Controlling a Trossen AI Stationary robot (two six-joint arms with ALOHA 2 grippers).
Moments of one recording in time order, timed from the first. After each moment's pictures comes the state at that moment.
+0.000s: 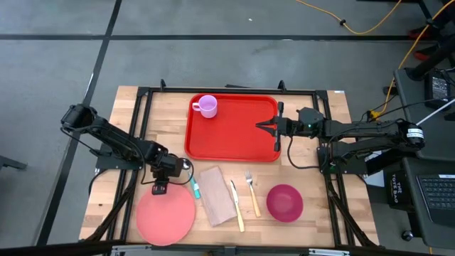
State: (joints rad) left arm -0.30 1.28 0.50 -0.59 0.35 -0.47; right arm -0.18 1.03 0.55 0.33 -0.03 -0.32
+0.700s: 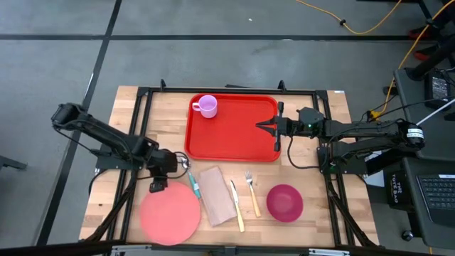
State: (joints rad) left arm -0.30 1.03 0.49 -0.61 0.36 -0.60; right arm -0.18 1.03 0.55 0.34 -0.03 -0.32
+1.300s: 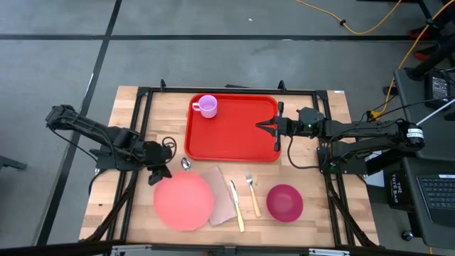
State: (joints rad) left arm -0.30 0.72 0.49 -0.61 0.15 -0.78; right arm -0.18 1.03 0.55 0.34 -0.03 -0.32
